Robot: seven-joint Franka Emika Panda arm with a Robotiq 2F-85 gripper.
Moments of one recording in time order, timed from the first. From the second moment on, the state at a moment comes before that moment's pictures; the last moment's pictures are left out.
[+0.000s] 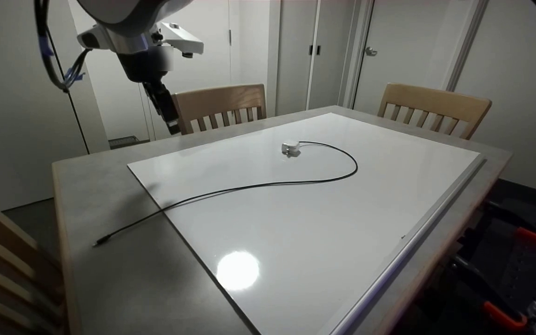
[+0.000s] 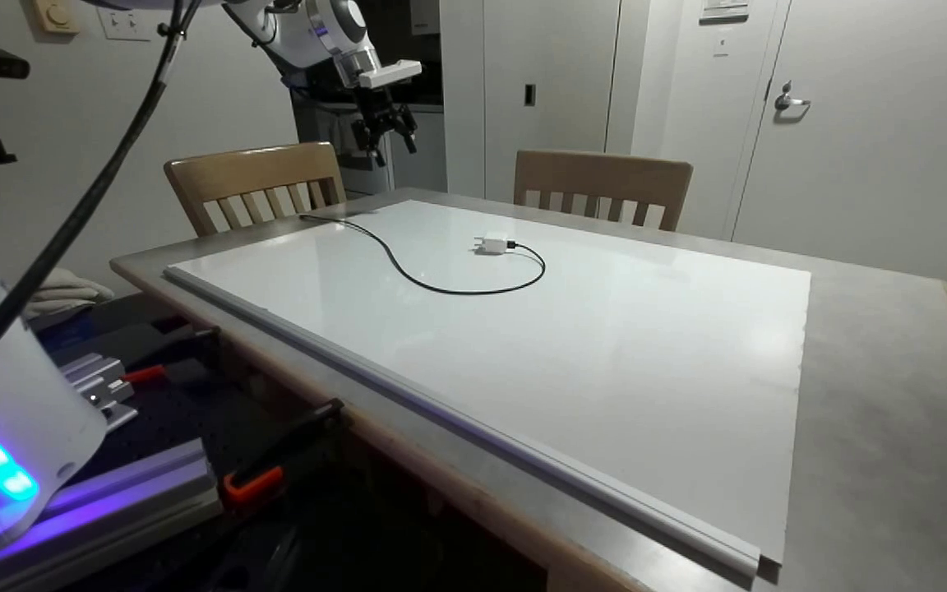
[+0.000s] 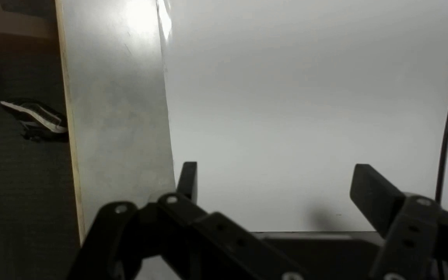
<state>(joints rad) 0.54 1.17 -0.02 -0.68 -0.33 1.88 -0.86</state>
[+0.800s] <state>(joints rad) 0.61 1.18 -0.02 -0.68 -0.35 1.91 -0.79</state>
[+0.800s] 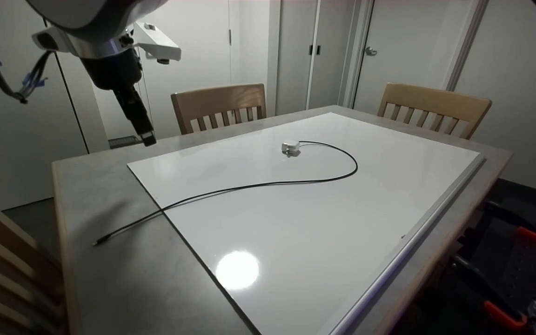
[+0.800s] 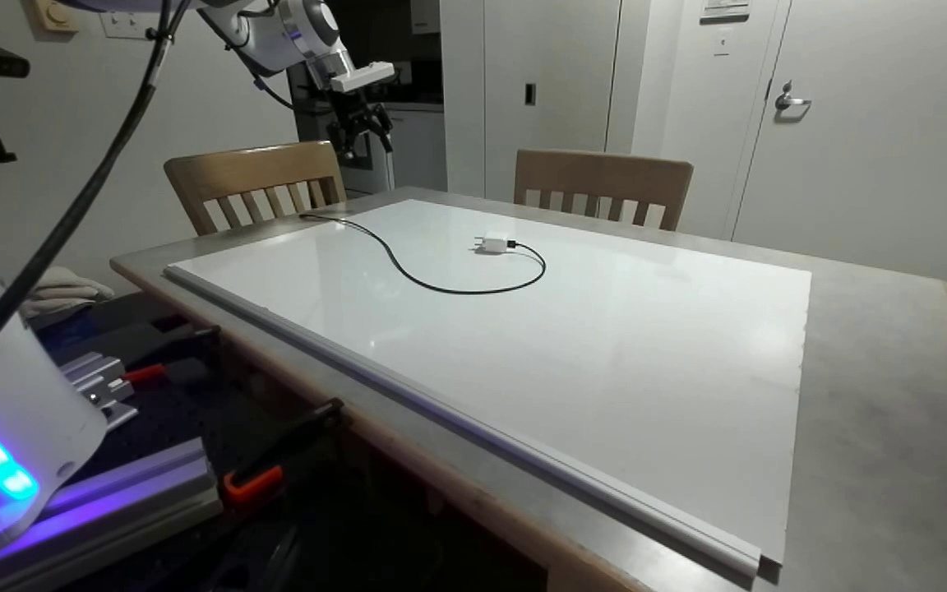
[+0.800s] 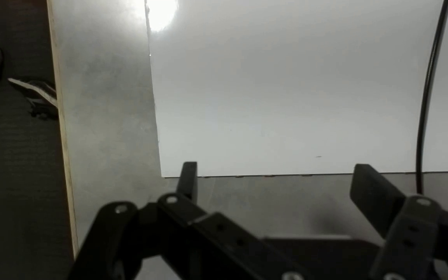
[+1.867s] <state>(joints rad) 0.62 1.19 0.07 -0.69 -0.24 1.85 -0.79</state>
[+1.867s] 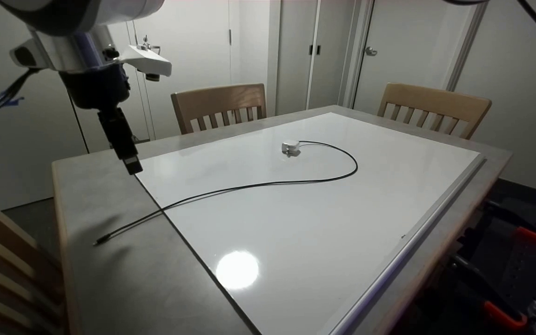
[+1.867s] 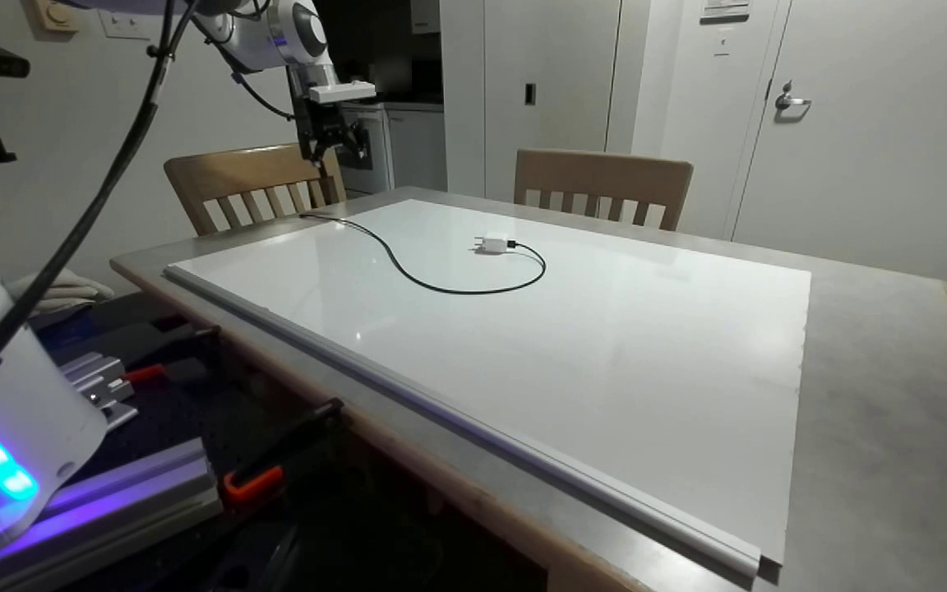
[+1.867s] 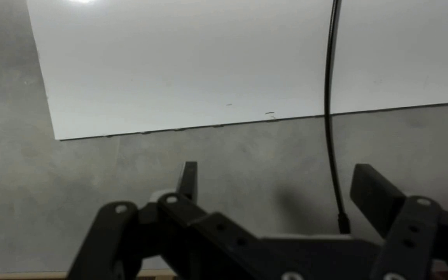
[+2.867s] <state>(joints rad) 0.65 1.20 0.10 -0.71 -0.23 1.85 -0.77</state>
